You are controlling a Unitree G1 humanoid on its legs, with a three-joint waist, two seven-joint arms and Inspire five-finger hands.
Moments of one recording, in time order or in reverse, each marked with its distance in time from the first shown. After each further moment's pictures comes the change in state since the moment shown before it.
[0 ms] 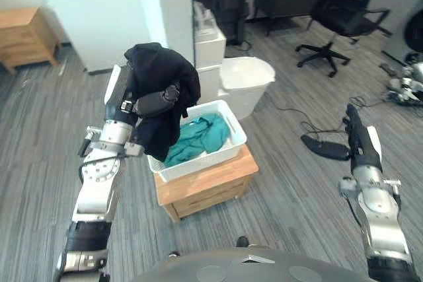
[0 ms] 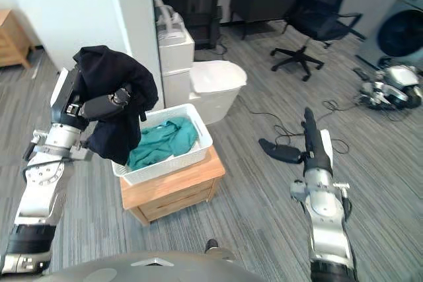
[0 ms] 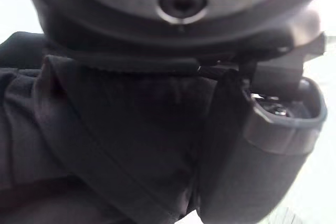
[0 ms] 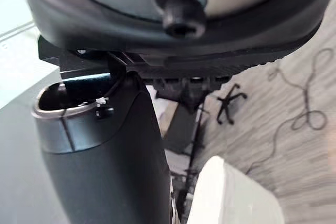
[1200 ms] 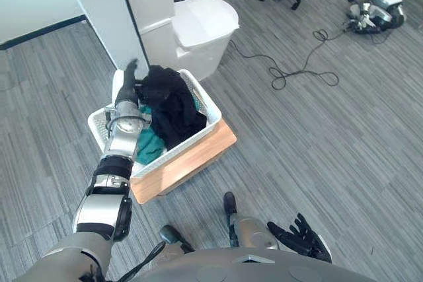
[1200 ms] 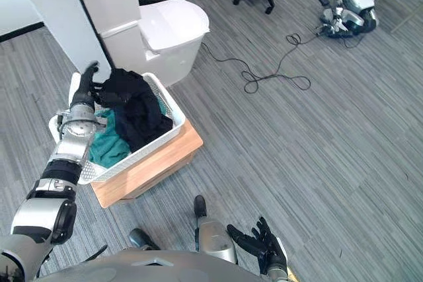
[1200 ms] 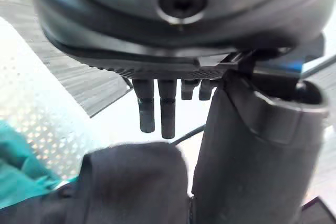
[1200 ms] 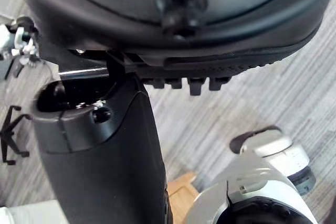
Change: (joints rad) left arm -0.501 -0.039 -0.010 0.739 0.275 0.249 0.253; right arm 0.183 0.269 0.041 0.802 0.183 -0.330 0.269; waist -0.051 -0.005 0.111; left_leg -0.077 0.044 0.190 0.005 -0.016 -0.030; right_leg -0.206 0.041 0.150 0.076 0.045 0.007
